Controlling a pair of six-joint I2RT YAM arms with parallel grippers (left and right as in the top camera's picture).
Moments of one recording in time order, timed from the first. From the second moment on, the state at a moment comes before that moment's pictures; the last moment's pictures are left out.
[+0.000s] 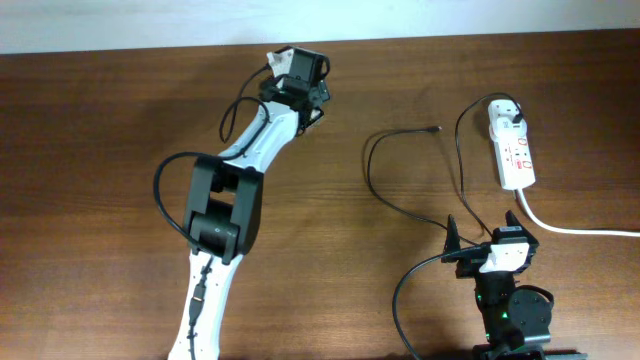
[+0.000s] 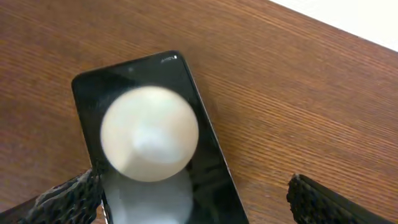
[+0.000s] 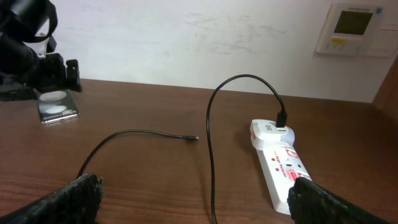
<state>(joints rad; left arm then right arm) -0.39 2.51 2.05 -0.40 -0.33 -0.62 0.04 0.01 0.01 -0.07 0.04 -0.06</state>
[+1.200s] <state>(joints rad) -0.45 2.56 2.08 -0.52 -0.52 -0.81 0.04 0.01 0.01 -0.07 0.04 -0.06</state>
